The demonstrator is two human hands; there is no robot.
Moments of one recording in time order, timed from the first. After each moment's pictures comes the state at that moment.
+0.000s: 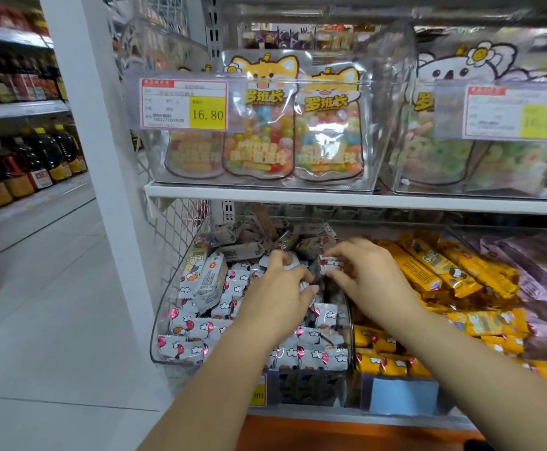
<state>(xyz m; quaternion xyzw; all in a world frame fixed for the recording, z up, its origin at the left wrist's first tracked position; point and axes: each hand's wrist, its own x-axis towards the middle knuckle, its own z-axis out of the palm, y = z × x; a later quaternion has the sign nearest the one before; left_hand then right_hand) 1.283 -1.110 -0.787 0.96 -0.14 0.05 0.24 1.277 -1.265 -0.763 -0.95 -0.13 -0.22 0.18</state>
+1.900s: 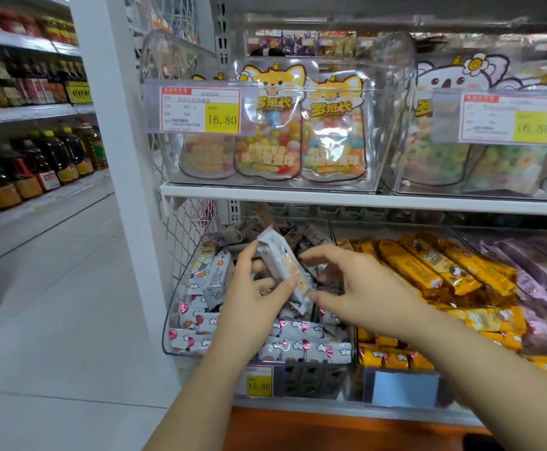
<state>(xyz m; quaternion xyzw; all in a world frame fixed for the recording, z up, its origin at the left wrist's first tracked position) 1.247 -1.081 -0.787 0.73 -0.07 0.09 0.67 1.247 -1.246 -0.743 -0.93 -0.23 -0.10 0.27</state>
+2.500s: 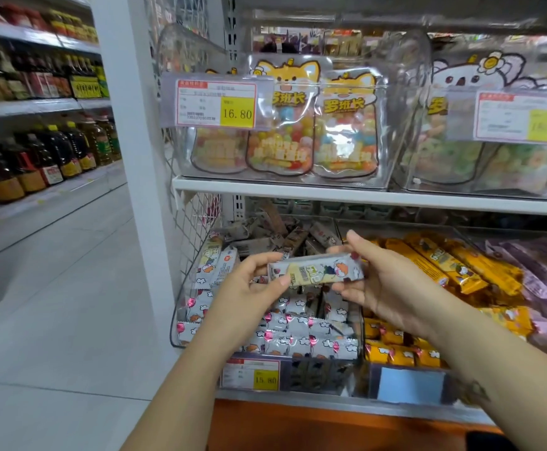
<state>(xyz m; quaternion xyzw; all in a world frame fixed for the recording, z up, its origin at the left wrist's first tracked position) 1.239 -1.055 -0.779 0.78 -0.08 0.03 0.62 1.240 -1.249 -0.734 -0.65 0.00 0.11 0.75</state>
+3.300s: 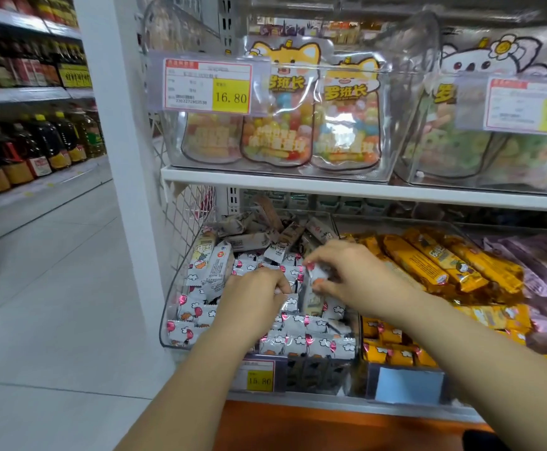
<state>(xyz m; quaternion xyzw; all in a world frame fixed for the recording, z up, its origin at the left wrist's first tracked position) 1.273 -1.073 -0.798 0.96 -0.13 0.06 0.23 1.269 -1.240 -0.751 -0.96 -0.22 -0.10 0.14</state>
